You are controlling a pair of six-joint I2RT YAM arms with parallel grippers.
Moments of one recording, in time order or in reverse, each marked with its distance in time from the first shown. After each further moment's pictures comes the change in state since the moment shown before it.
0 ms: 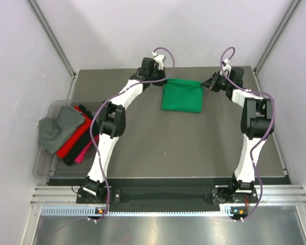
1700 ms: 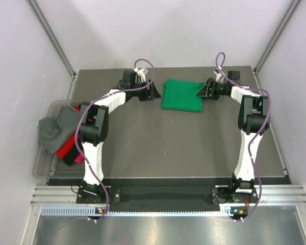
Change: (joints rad) left arm 0.107 -0.386 -0.702 0.198 0.286 -0.269; right arm -0.006 0.155 0.190 -0.419 -0.098 -0.280
